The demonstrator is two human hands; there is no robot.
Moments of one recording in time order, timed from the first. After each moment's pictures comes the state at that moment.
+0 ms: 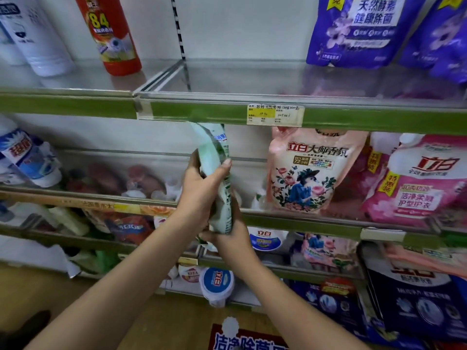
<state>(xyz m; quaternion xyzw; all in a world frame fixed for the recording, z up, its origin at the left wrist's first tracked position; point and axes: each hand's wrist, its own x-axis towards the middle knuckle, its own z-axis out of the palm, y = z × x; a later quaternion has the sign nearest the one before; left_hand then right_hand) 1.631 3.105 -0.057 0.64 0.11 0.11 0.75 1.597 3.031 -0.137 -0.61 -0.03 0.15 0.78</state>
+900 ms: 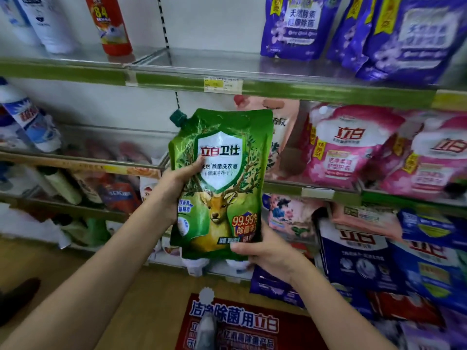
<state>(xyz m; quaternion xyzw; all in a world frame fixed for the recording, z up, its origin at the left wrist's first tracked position) 1.479 3.040 -0.053 0.54 0.14 -0.06 0.82 1.450 2.829 -0.127 -0.54 -0.08 0.35 0.76</state>
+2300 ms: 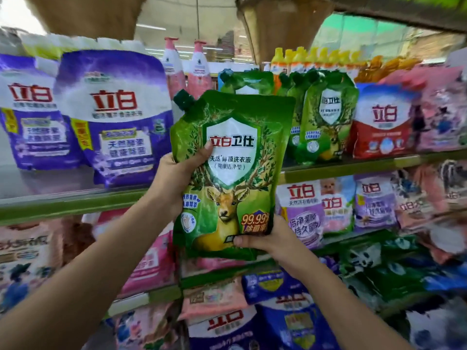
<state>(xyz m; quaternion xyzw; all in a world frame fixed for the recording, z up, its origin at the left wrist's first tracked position) 1.587 2.553 0.116 0.57 -0.15 -0.03 0.81 1.517 2.379 0.021 -0.74 -0.08 -0.09 0.66</state>
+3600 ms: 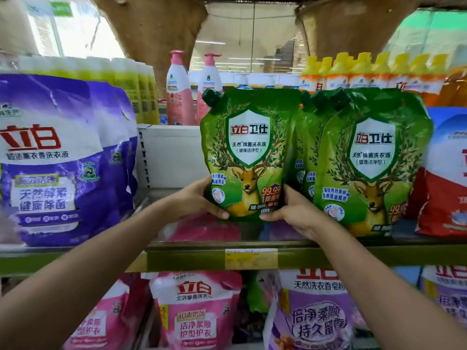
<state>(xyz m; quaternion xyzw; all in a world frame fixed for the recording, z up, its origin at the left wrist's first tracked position) 1.812 2.431 0.104 0.79 -0.23 -0.12 0.56 1.778 2.192 0.085 -0.77 -0.06 0.00 0.64</state>
